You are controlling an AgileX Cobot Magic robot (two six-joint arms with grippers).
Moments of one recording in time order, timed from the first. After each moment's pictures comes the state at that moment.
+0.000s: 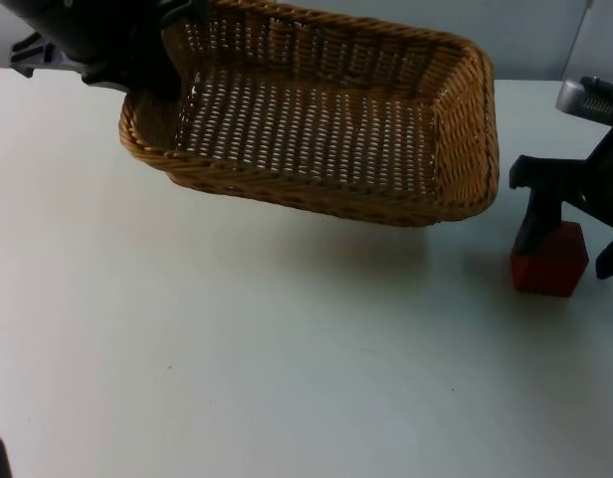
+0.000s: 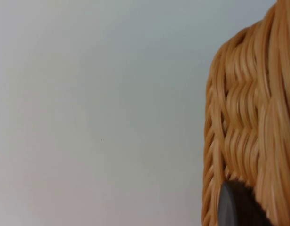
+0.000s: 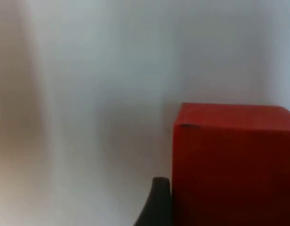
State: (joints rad) right arm 0.15 1.99 -1.12 0.19 0.56 0.16; left arm -0.19 1.98 -1.41 -0.64 0.58 0.34
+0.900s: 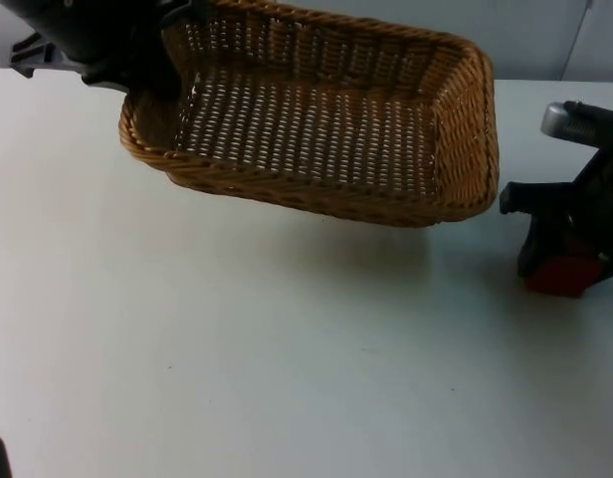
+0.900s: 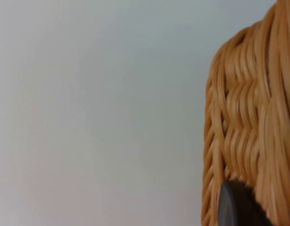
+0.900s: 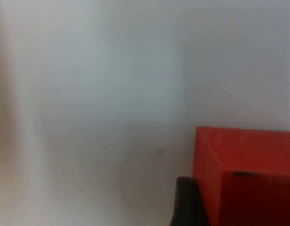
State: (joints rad) right arm 0.15 2.07 -1.12 0.19 0.48 0.10; left arm -0.19 1.98 -1.41 -0.64 0.58 0.34
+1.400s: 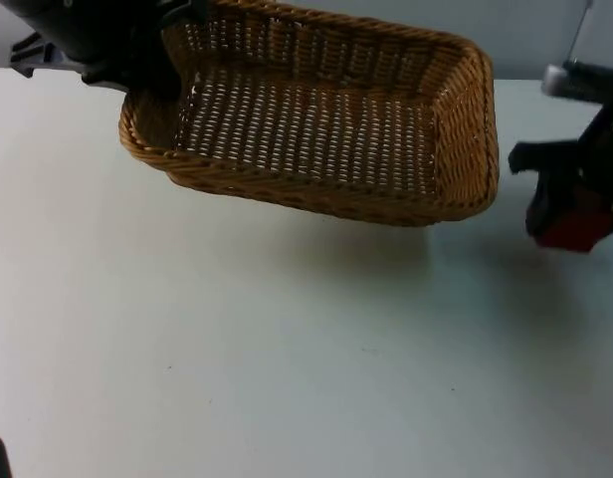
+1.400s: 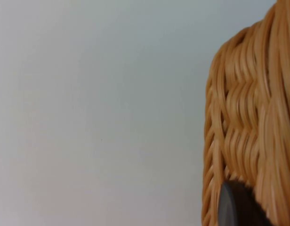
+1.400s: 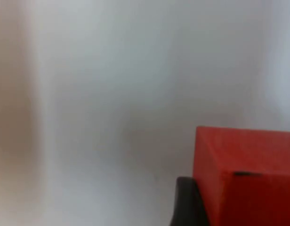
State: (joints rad) right arm 0.12 2.06 -1.31 0.16 0.67 0.03; left arm -0.19 1.98 -1.41 -0.64 0.58 0.34
